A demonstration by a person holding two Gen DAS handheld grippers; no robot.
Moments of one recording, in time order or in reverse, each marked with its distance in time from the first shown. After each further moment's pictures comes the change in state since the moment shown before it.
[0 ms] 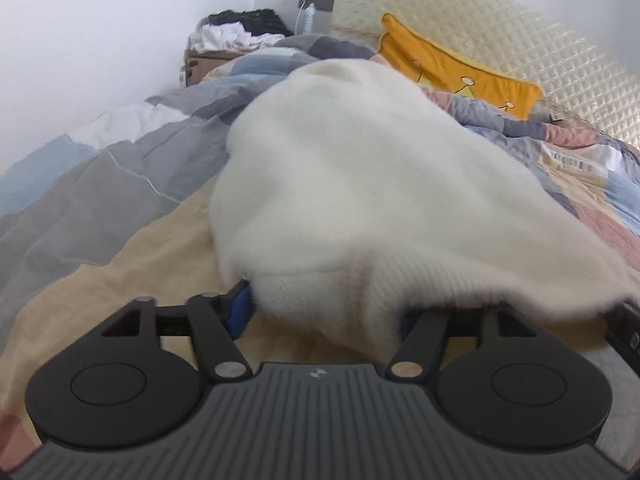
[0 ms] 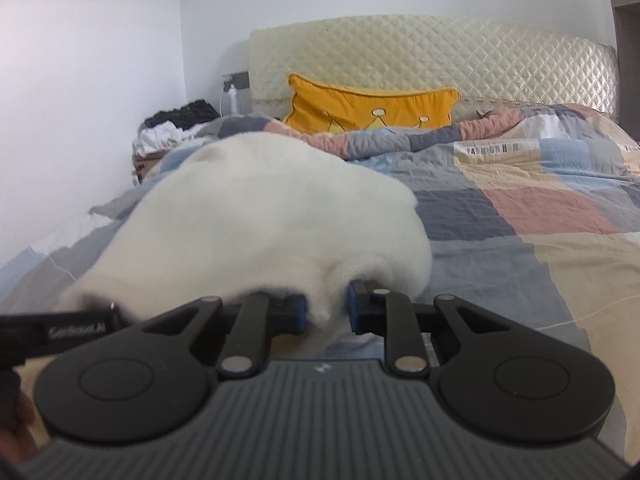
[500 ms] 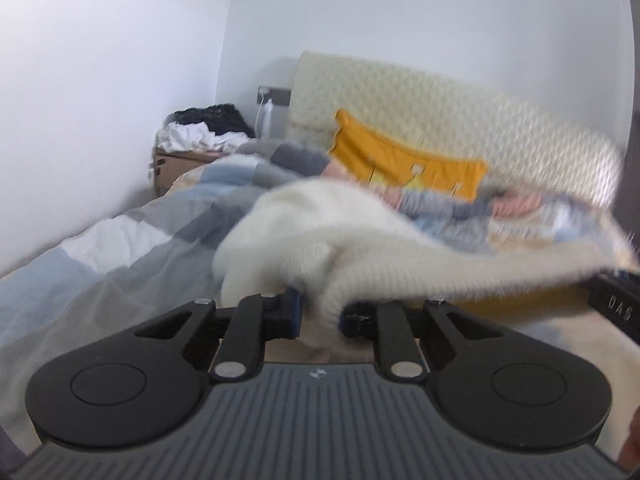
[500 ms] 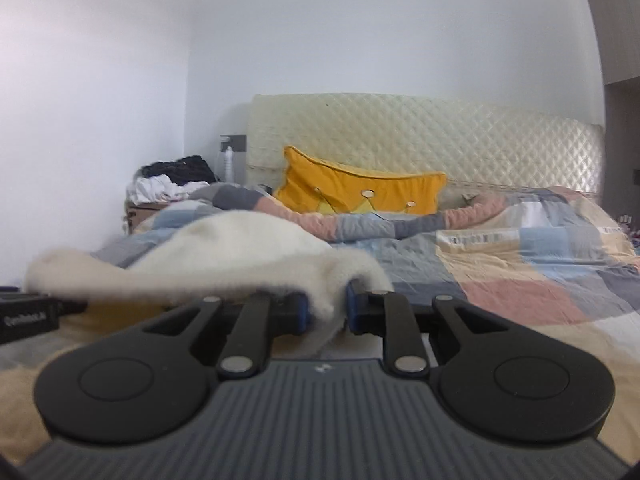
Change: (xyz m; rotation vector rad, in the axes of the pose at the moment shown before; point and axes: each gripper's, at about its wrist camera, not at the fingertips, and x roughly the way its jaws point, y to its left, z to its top) left arm -0.100 0.019 0.066 0.048 -0.279 -0.158; right arm -0.037 0.010 0.051 -0.080 -0.206 -0.035
